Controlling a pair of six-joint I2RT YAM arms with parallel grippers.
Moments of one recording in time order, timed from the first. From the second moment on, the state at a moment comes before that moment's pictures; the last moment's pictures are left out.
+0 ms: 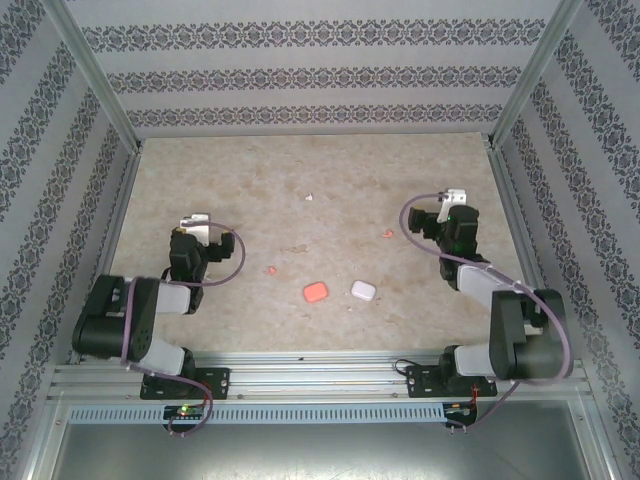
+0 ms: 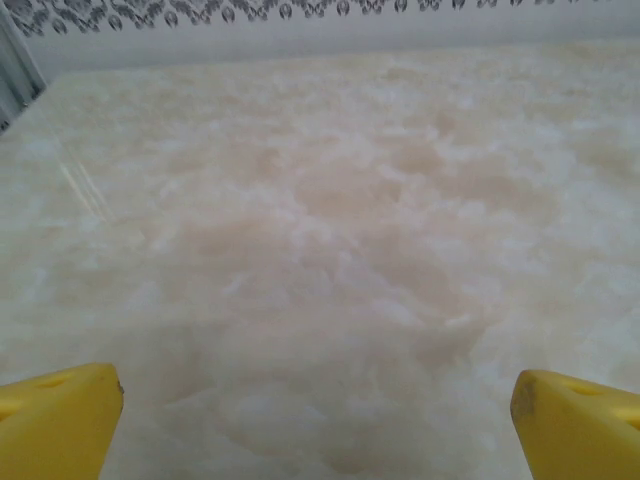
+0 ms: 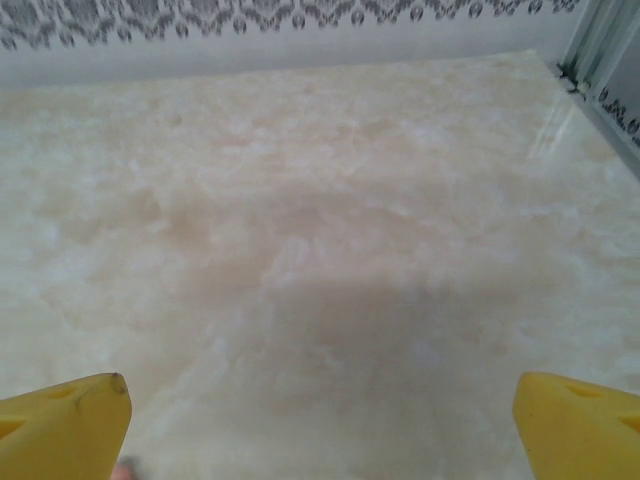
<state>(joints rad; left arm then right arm) -0.03 1.41 0.30 0.79 -0.08 0.02 0.00 1.33 0.56 0.34 0.01 0.10</state>
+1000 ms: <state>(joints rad) -0.28 1.36 0.87 -0.62 -0.04 -0.35 1.01 1.77 1.30 -0.86 -0.04 0.58</state>
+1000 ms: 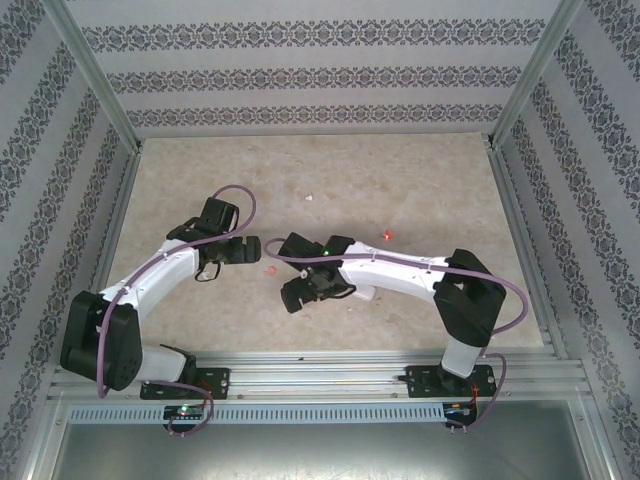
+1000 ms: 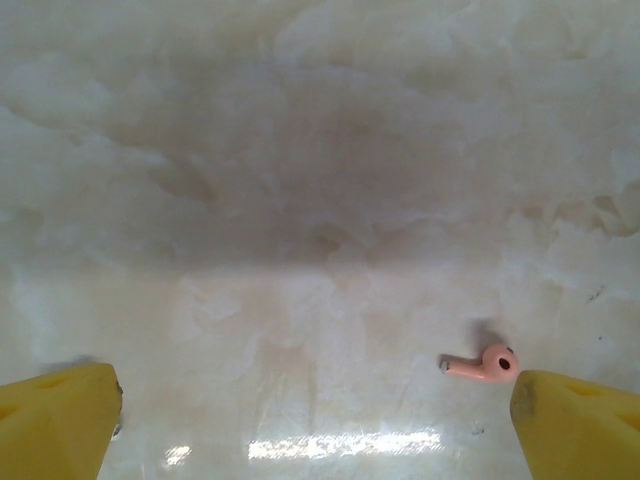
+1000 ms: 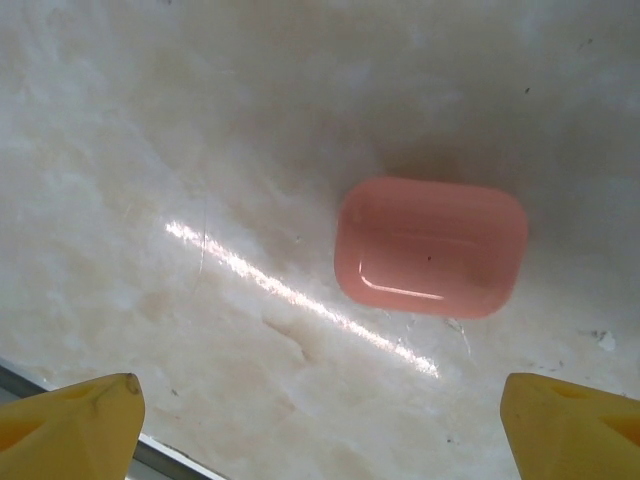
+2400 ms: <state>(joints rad) -0.28 1.23 0.73 -0.50 0.16 -0.39 0.87 1.99 1.36 -0.87 -0.11 0.56</state>
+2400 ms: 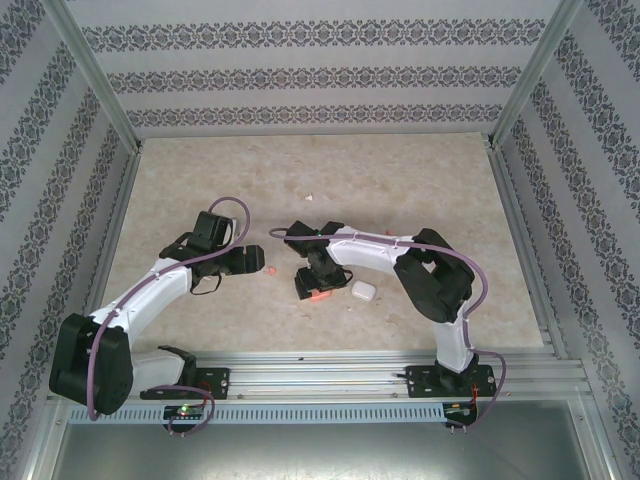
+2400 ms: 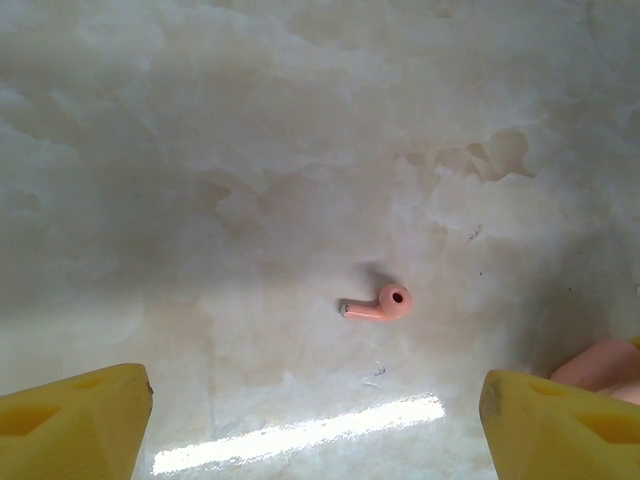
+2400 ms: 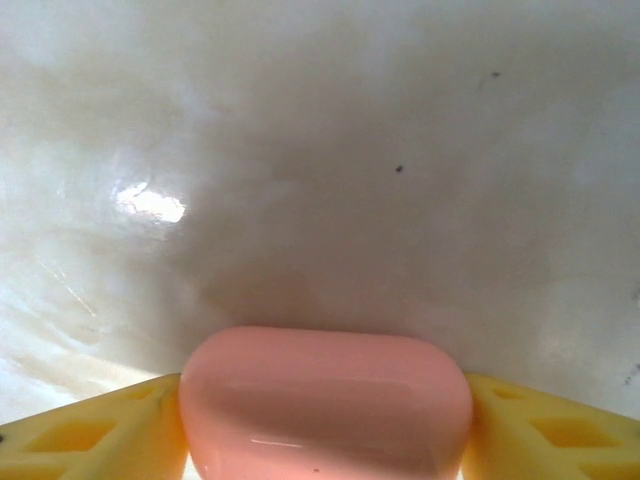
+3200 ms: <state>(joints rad) -0.42 0.97 0.58 -0.14 0.29 -0.26 0.69 1.62 1.34 -0.71 -0.26 0.74</state>
